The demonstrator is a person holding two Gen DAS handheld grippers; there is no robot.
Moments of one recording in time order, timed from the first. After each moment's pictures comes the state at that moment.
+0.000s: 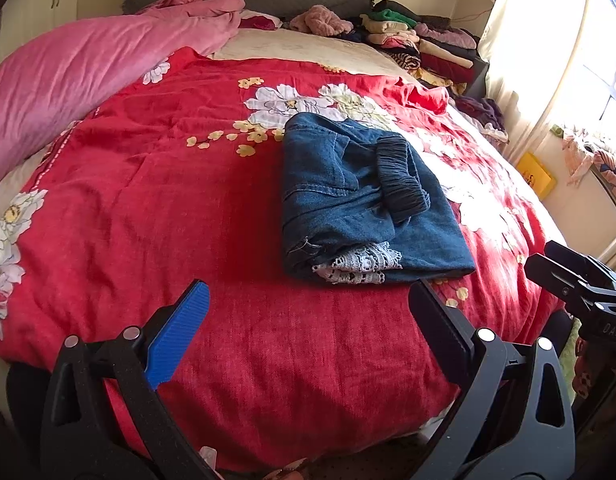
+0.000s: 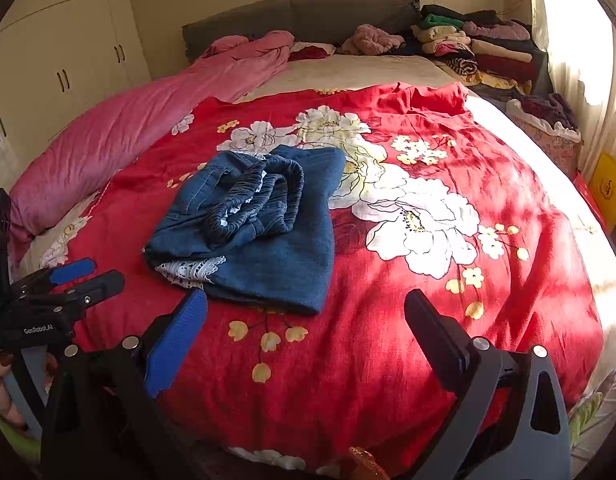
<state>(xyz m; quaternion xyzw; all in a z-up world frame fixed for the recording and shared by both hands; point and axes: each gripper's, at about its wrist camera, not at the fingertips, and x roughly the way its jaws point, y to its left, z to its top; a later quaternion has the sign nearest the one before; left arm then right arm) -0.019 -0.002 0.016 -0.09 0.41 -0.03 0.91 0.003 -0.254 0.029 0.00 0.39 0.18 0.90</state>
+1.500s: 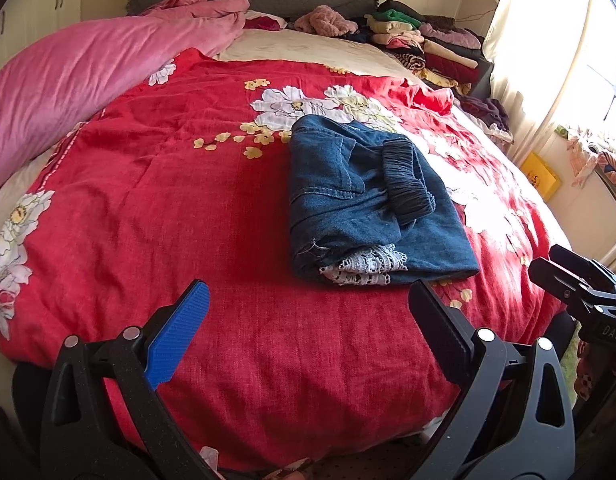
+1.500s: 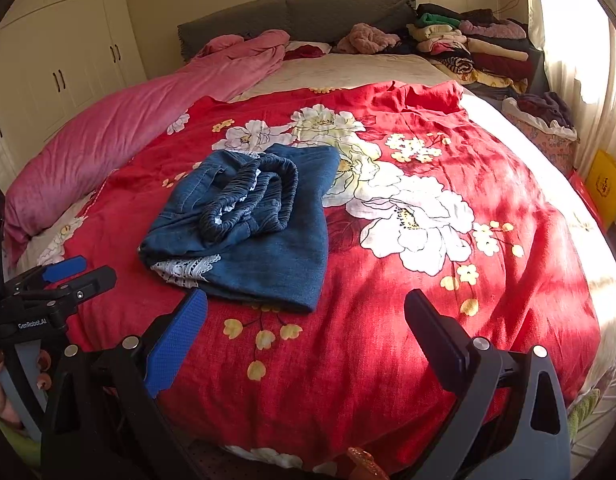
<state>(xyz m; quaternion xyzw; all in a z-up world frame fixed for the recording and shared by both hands) -0.021 -0.001 0.019 -0.09 0.41 -0.02 0.91 0.002 -0.257 0.028 0.00 0.40 0.18 0.90</state>
